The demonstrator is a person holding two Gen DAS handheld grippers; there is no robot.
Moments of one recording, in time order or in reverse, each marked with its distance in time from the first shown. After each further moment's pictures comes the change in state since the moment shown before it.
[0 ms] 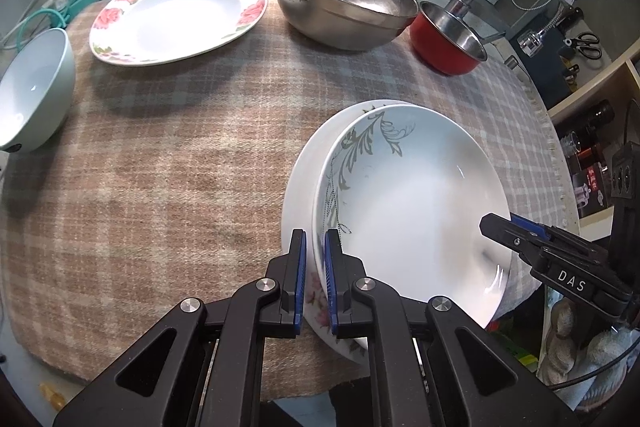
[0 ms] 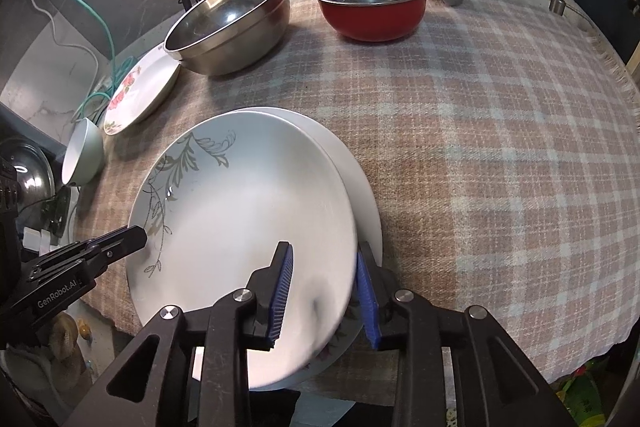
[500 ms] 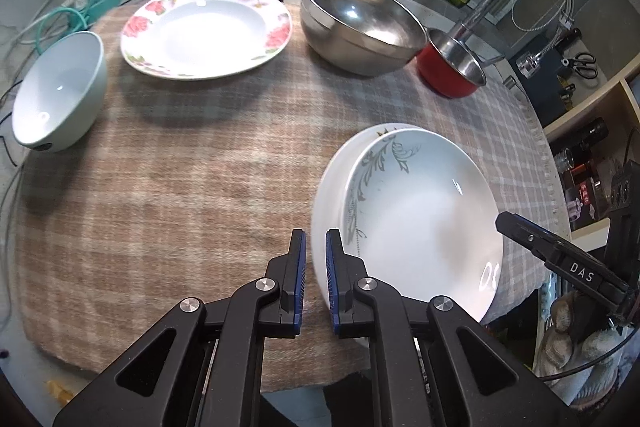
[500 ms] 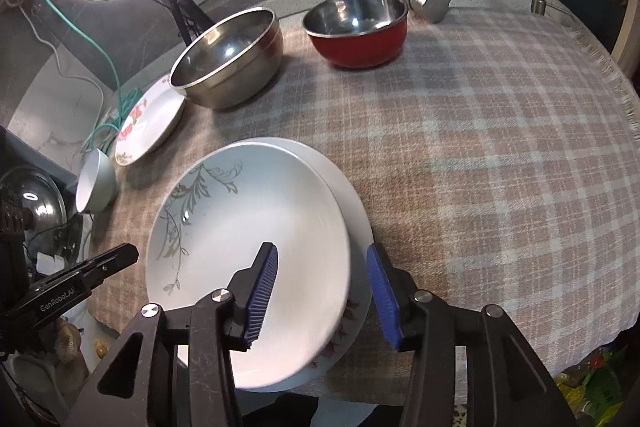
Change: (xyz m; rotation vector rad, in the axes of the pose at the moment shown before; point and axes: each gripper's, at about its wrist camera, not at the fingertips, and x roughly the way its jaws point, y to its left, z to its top) left arm -0.029 0.022 0.001 -0.034 -0.045 -0.008; right arm -0.025 -0.006 0.000 0.069 -0.091 0.029
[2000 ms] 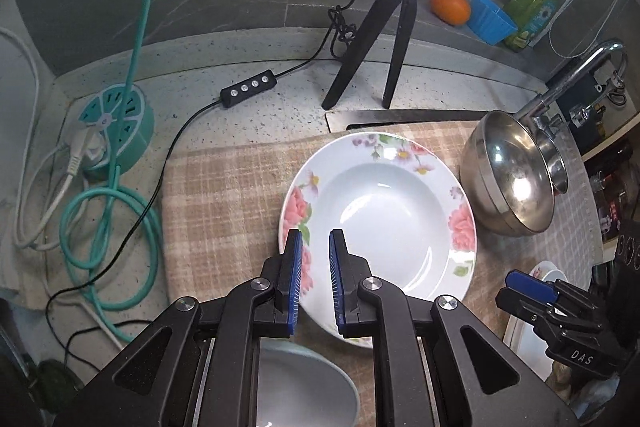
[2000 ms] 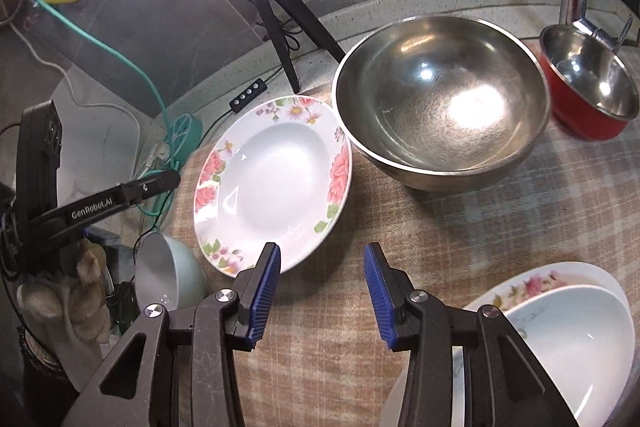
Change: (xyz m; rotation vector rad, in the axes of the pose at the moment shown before) left arm 0.018 0.150 0.207 0.180 0.038 0.038; right arm 0.106 0.175 0.095 0.067 0.026 0.116
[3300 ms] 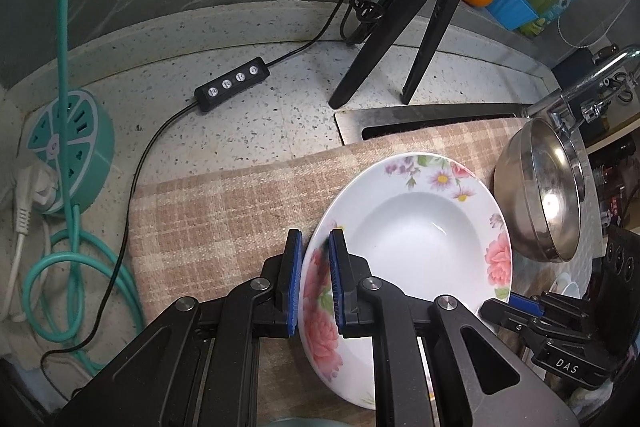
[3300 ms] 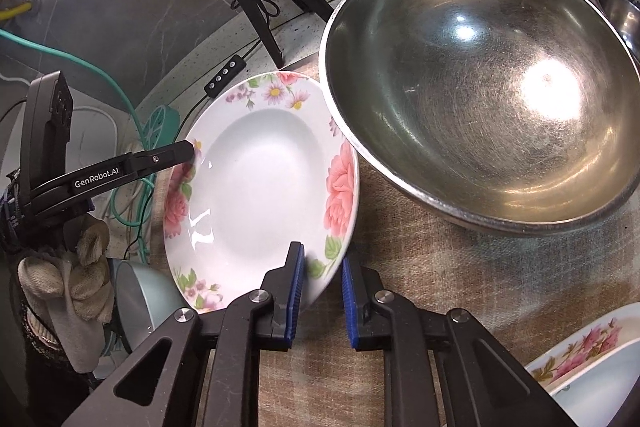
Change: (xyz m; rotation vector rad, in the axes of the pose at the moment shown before) left arm 0.060 0.018 0.038 0.032 0.103 -0.059; right arm 0.060 -0.003 0.021 0.063 0.094 -0.001
